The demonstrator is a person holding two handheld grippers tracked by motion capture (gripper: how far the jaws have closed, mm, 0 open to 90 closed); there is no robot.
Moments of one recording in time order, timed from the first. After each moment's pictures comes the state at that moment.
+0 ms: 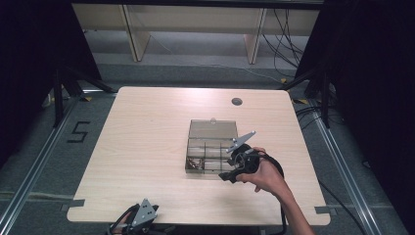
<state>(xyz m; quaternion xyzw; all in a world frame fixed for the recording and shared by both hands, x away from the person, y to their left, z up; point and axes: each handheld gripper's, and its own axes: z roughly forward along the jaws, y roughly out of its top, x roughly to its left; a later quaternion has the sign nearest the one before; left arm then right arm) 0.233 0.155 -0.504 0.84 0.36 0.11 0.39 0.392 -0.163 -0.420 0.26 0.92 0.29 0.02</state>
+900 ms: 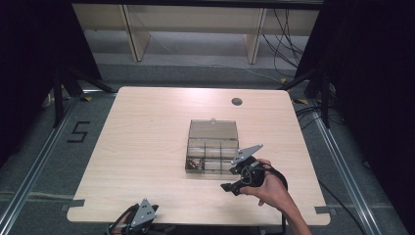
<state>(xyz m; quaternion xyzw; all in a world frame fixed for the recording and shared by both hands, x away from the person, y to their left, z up) 0.232 0.155 -0.502 0.84 0.36 0.11 0.39 0.360 -0.174 -0.432 0.28 0.91 0.31 0.02</state>
